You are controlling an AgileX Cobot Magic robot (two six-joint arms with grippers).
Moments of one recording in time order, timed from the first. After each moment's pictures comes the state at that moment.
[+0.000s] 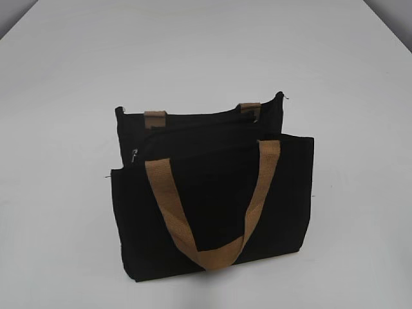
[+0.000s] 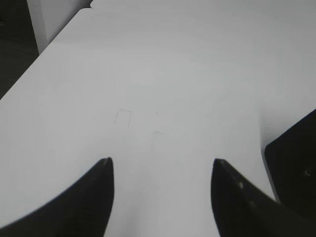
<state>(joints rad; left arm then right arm) -0.05 -0.01 -0.53 0.08 1.06 -0.17 0.06 -0.01 -0.48 0.06 1.10 -0.11</state>
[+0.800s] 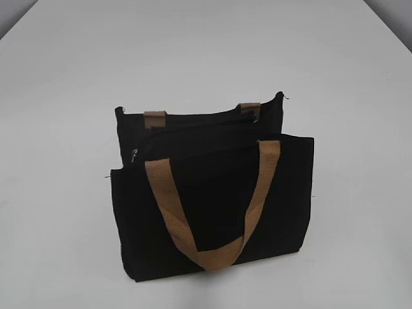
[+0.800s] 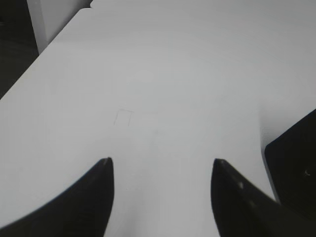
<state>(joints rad) -0.05 -0.01 -0.53 0.08 1.06 -0.17 0.06 -0.01 -0.48 0.06 1.10 -0.11</state>
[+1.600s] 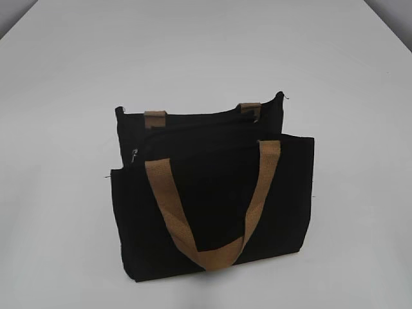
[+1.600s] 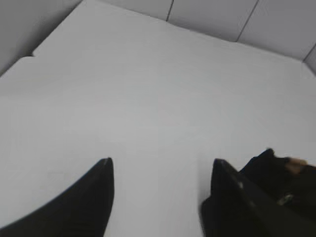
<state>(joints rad) -0.05 0.17 -0.56 -0.10 0.74 -0.11 0.06 0.10 -0.49 0.06 1.09 -0.11</state>
